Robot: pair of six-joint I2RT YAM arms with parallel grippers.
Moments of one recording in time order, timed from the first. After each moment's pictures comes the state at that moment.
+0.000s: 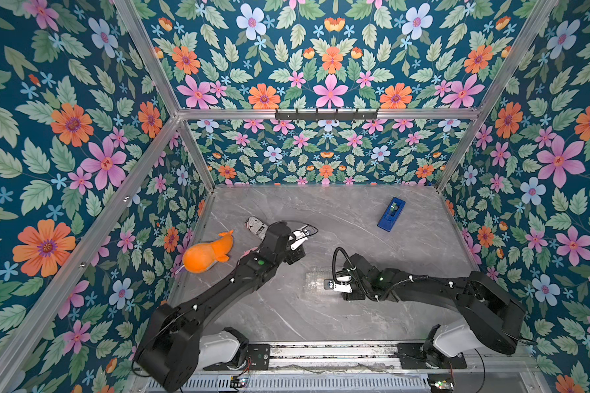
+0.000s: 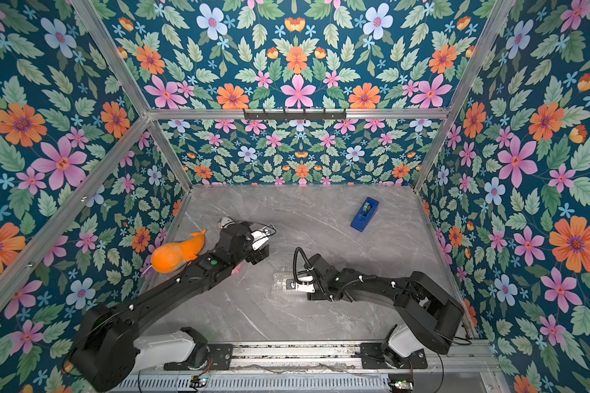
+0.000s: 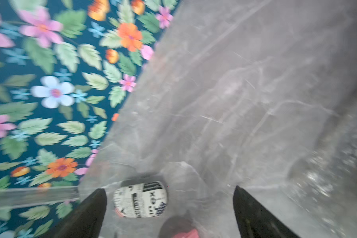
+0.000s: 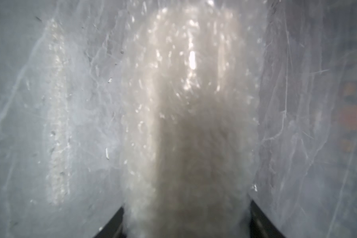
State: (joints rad) left arm -0.61 1.17 0.71 0.02 -0.24 0.66; right arm 0.83 1.52 0.74 -0.25 -0.07 -0.79
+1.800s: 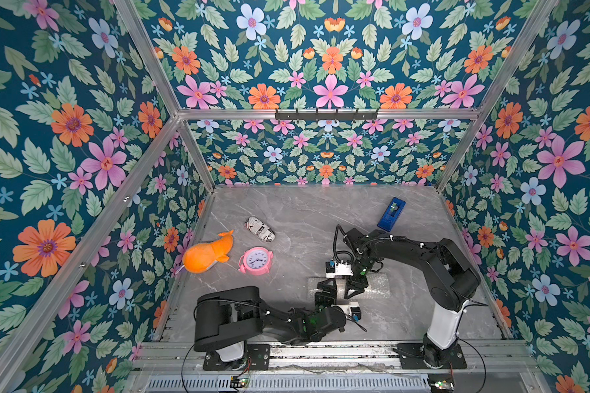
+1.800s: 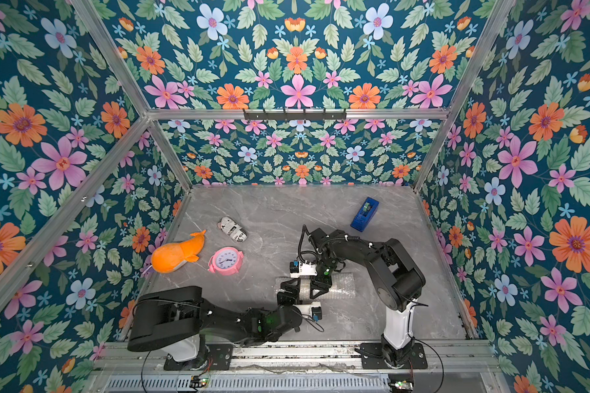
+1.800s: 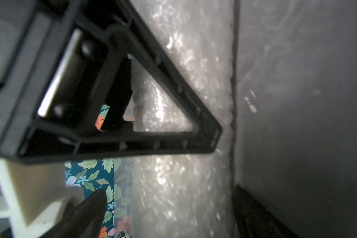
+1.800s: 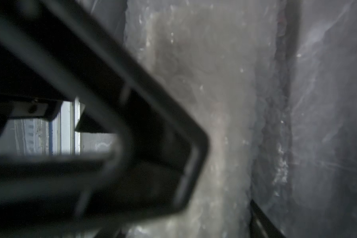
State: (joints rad) left arm -1.41 1.69 0.51 0.51 -0.83 0.77; right arm 0.61 1.86 1.17 -0.91 -0.55 -0.92
